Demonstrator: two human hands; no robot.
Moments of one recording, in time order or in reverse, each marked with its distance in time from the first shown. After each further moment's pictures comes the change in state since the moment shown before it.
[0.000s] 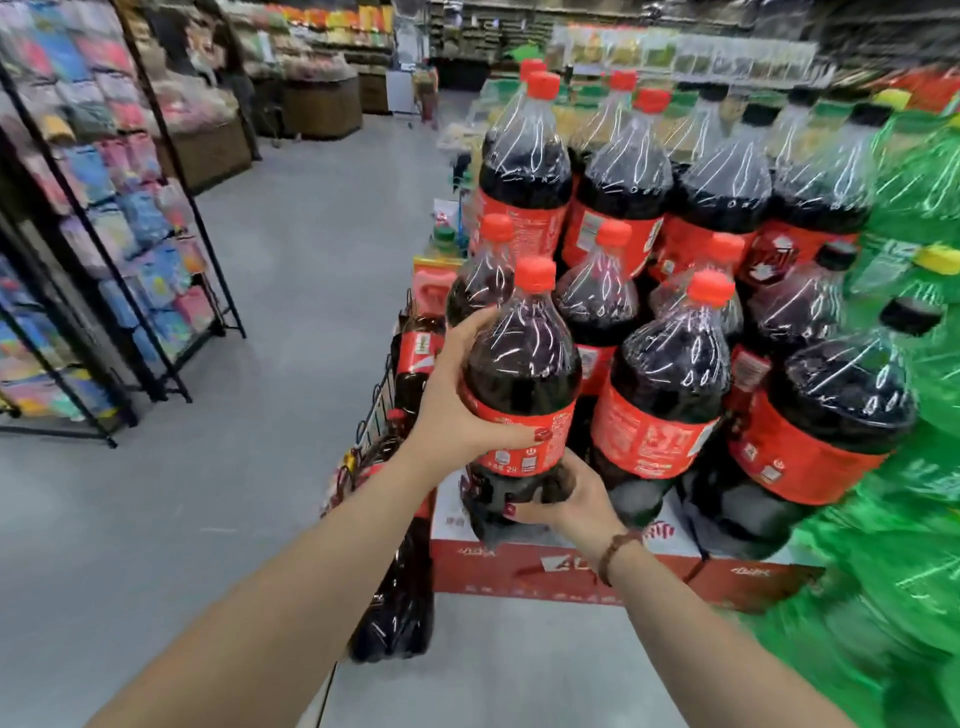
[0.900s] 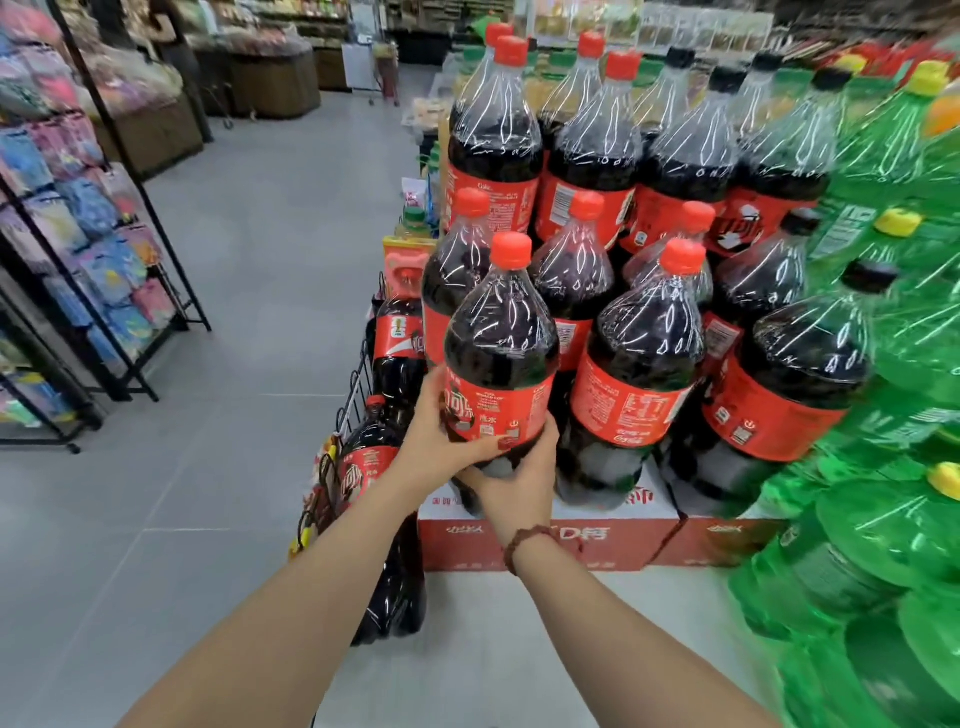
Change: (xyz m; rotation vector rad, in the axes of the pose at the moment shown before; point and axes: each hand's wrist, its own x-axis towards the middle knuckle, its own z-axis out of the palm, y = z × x) left_hand -0.033 -0.053 0.005 -0.086 -0.065 -0.336; right_hand -0.010 -0.007 0.069 0.015 0.475 -0.039
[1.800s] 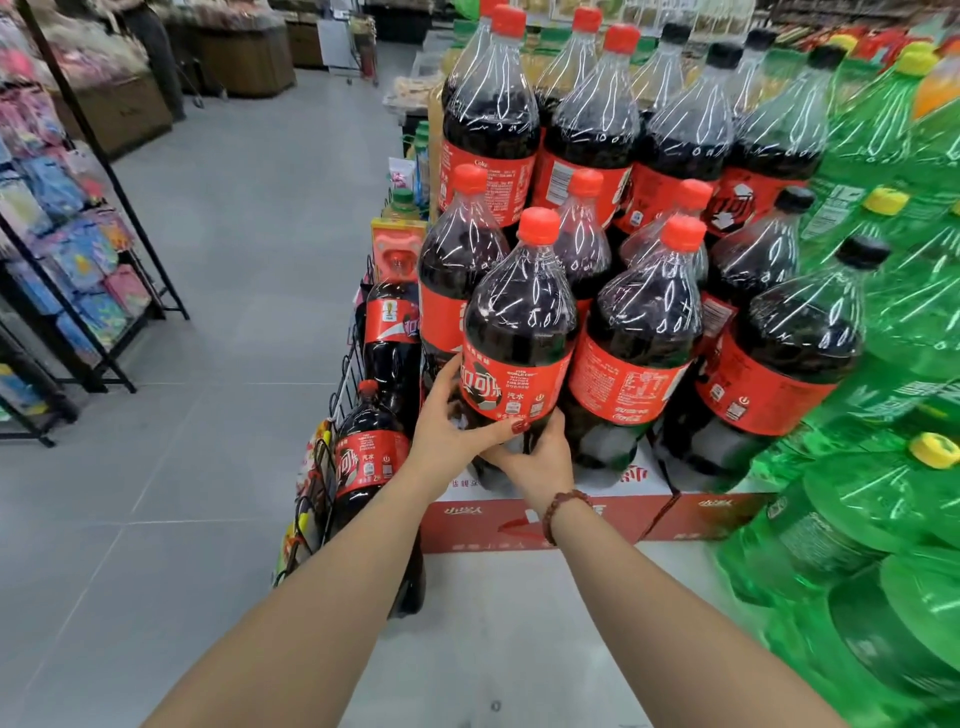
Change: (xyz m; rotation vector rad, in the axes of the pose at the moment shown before) left_hand -0.007 -0.002 0.016 -0.052 0.055 -0.060; right_hand 0.015 0.000 -0.021 -0.023 -0.122 0.099
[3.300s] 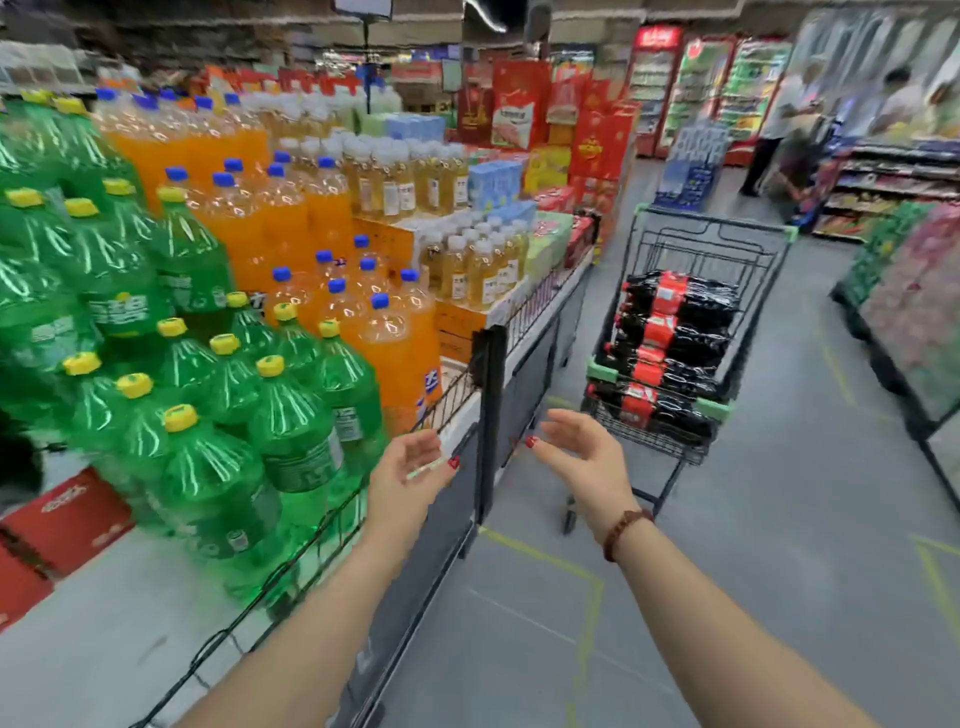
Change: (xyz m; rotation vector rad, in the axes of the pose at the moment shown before) left_hand -0.436 0.072 0.481 -0.187 -0.839 0.026; right_hand -0.531 0.001 -0.544 -0.014 1.042 0.010
